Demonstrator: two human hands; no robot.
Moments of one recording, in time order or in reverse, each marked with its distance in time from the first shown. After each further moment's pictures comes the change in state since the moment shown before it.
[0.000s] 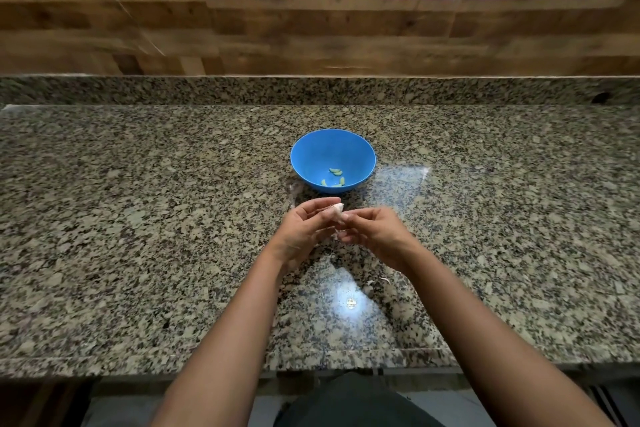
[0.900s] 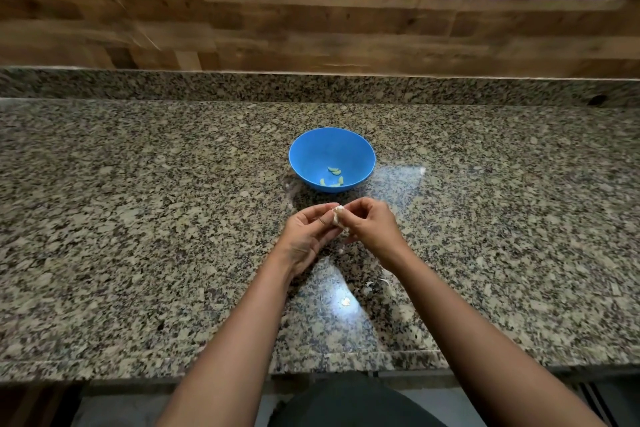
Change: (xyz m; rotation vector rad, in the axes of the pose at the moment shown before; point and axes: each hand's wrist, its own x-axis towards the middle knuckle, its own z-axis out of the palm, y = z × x) left_hand 0.006 -0.013 0.006 -0.229 0.100 -0.029; right_hand 0.008 0.004 0.011 -0.428 0.256 -0.197
